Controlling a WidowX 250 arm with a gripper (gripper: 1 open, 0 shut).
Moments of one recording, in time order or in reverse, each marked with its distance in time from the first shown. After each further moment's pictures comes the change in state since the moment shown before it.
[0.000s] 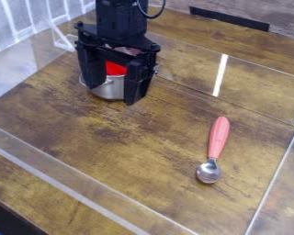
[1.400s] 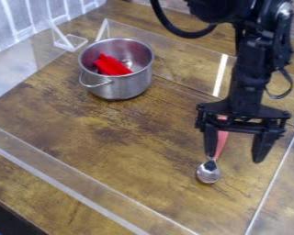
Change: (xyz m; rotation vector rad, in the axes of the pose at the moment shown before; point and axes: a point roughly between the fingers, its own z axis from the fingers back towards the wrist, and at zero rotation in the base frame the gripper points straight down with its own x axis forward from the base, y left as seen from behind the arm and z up) arm 0.084 -0.111 -0.085 -0.044 -0.015 0.488
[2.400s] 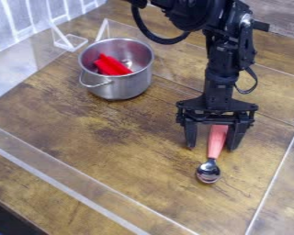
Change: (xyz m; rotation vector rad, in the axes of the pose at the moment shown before) arm 0.031 0.018 -0.015 -0.003 -0.013 0.022
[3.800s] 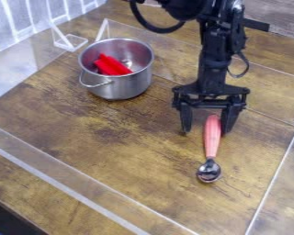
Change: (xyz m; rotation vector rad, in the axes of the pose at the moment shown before) arm 0.024 0.007 0.010 0.022 0.029 0.049
